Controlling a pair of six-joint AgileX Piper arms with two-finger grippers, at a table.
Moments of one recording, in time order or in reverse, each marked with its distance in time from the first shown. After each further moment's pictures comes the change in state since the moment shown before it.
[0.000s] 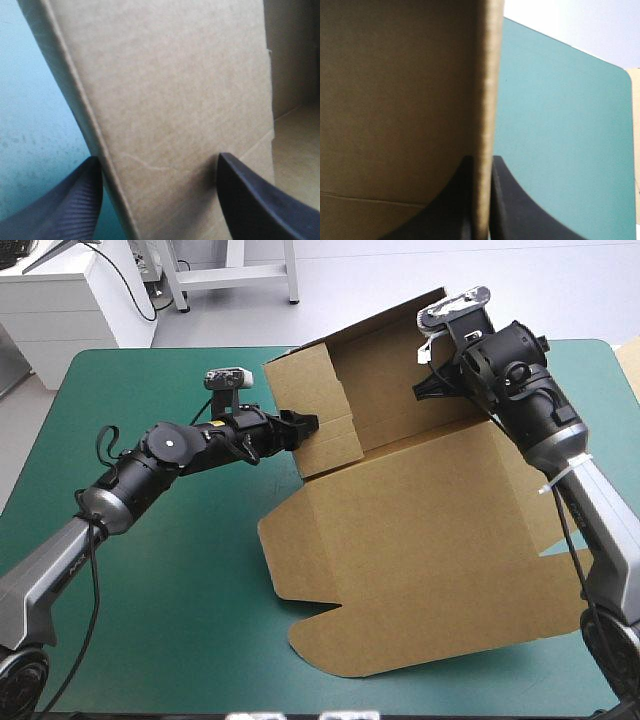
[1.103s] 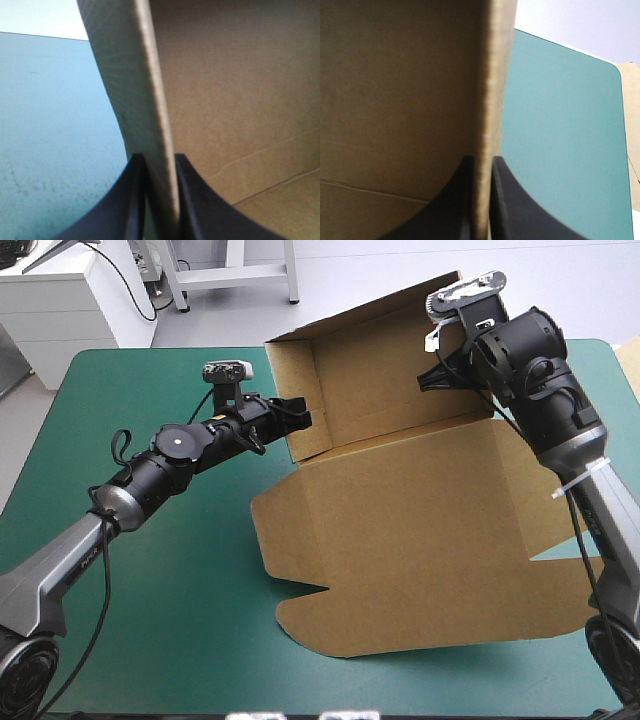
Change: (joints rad) left arm -0.029 0.037 0.004 -0.231 -0.171 0.263; right arm 0.029 -0.016 -0.102 0.010 0.117 0.011
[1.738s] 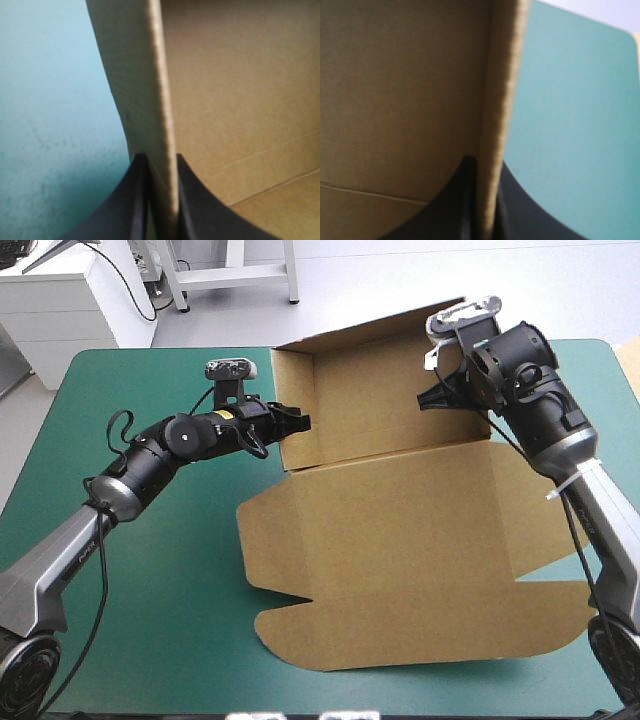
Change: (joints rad) left arm 0.006 0.004 -0.094 0.544 0.173 -0.536; right arm -0.026 -0.005 0.120 0.035 0.003 0.037
